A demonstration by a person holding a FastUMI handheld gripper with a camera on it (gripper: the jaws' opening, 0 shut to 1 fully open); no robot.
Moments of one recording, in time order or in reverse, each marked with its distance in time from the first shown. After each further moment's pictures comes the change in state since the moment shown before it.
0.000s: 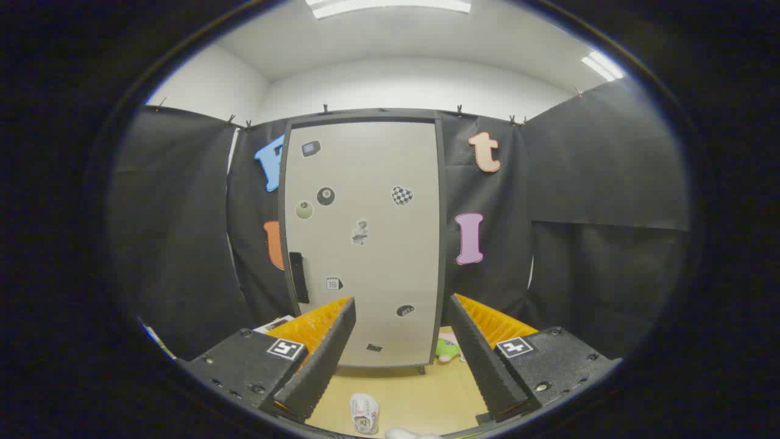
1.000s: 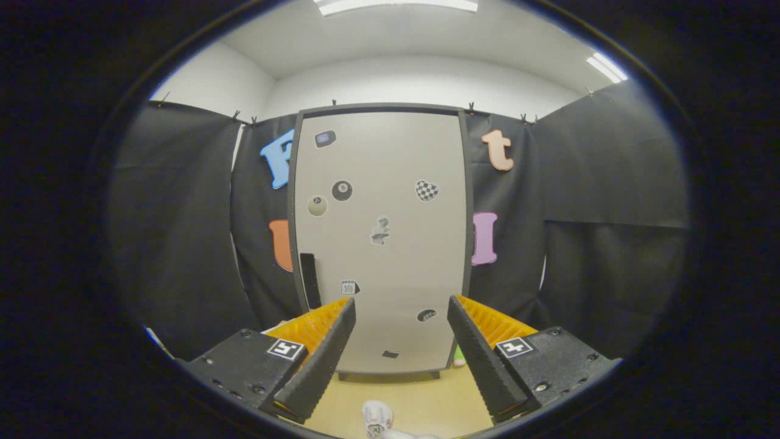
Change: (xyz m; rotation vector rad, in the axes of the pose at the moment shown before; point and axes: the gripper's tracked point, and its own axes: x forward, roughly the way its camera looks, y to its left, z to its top) arm 0.054 0.056 -0.011 0.007 -0.001 0.044
